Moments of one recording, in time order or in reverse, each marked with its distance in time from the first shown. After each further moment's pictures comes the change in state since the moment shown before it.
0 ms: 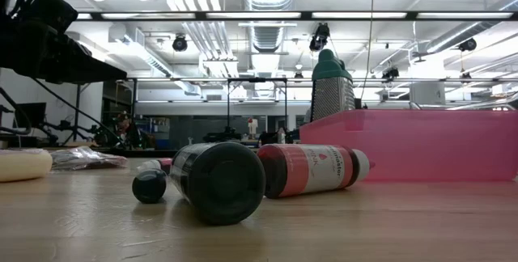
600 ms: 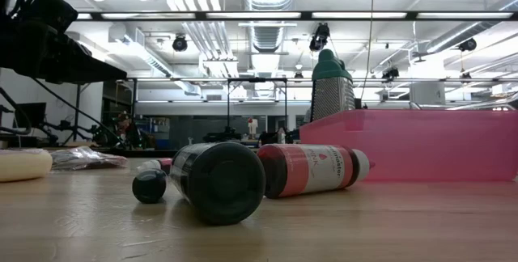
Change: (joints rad) left arm 0.000 -0.001 0.000 0.000 0.000 0.000; right arm 0.040 0.152 -0.146 0.077 -0.354 0.048
